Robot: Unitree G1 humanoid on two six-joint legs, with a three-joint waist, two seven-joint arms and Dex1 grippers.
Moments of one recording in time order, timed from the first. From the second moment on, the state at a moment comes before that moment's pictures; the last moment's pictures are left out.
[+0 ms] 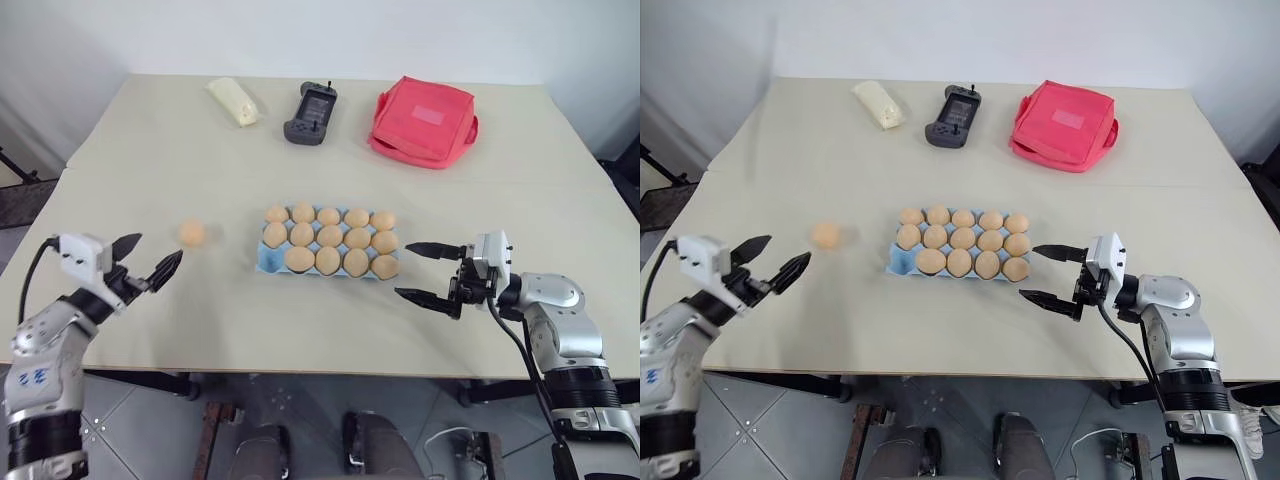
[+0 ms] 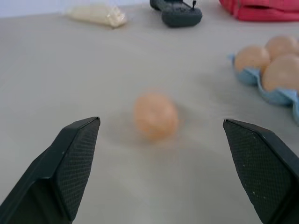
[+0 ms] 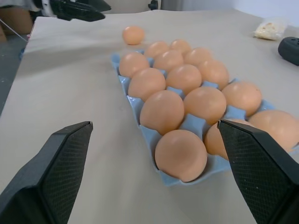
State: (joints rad) left arm -0.26 0.59 0.39 0.20 -0.38 0.14 -0.62; right arm -0.38 -0.58 -0.09 0.20 0.43 0.02 1.28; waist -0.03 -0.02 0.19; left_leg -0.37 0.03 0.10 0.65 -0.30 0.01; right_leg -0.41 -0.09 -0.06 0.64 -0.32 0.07
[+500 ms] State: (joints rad) left arm -0.65 0.42 0.25 0.80 -0.20 -0.14 -0.47; right arm -0.33 -0.55 -0.08 0.12 0.44 0.05 1.23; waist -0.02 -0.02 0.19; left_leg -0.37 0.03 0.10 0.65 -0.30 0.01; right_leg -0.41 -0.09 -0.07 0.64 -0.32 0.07
